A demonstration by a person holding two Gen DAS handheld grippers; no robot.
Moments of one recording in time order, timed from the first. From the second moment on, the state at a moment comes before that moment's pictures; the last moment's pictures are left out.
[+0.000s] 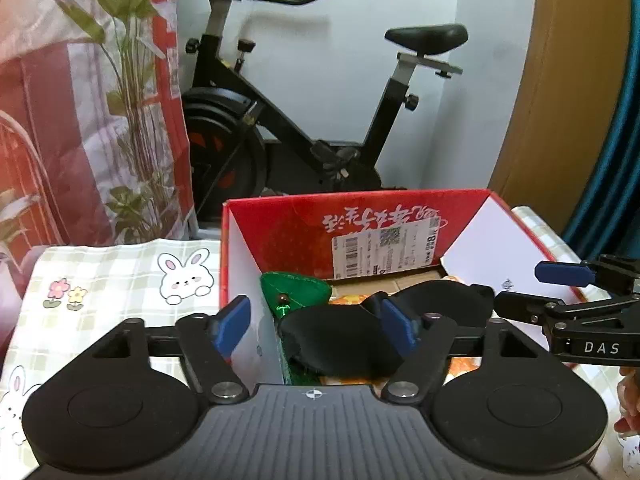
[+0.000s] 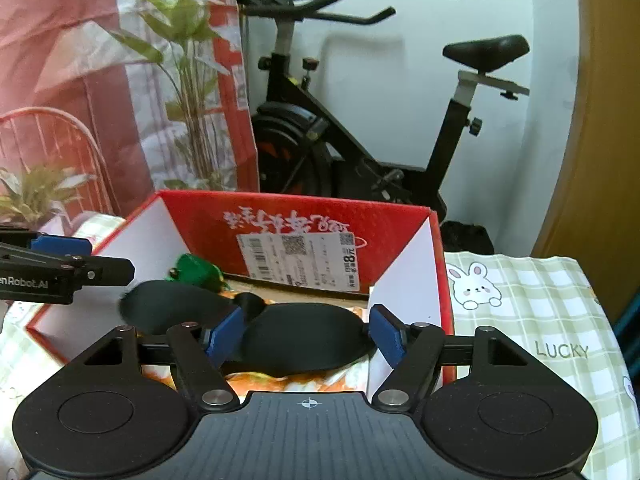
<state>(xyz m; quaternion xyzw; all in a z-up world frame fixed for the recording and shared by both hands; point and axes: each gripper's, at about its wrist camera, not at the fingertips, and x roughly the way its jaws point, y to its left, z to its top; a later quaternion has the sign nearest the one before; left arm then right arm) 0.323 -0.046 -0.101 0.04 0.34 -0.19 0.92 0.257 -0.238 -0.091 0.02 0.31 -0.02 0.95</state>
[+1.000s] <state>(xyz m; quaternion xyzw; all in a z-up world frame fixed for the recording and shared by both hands) 0.240 0.030 -0.155 -0.02 0.40 -0.20 0.89 0.154 -0.191 -0.125 0.07 0.31 0.04 0.95</state>
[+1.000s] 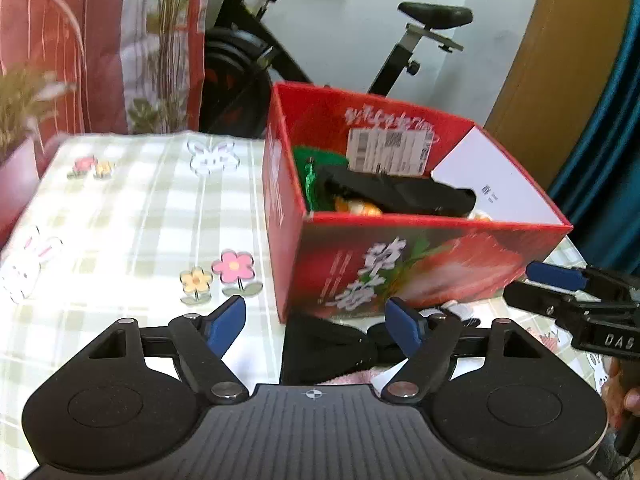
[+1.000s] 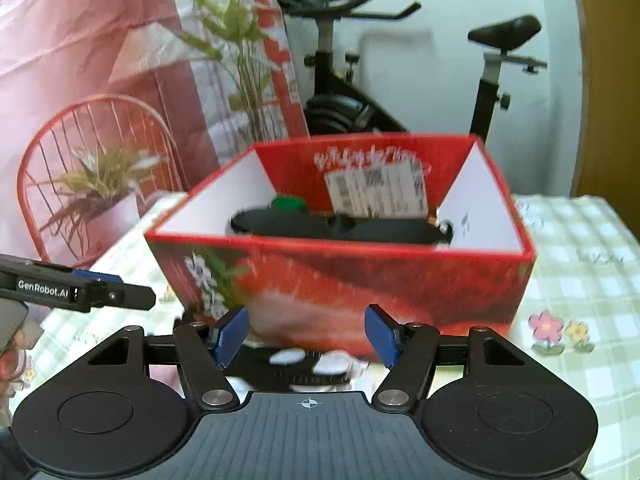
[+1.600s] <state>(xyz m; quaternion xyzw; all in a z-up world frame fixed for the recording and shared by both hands) 0.258 0.020 -0.219 -0.05 0.47 -0.22 0.85 0.189 -0.185 -0.185 0.09 0.38 0.06 0.92</state>
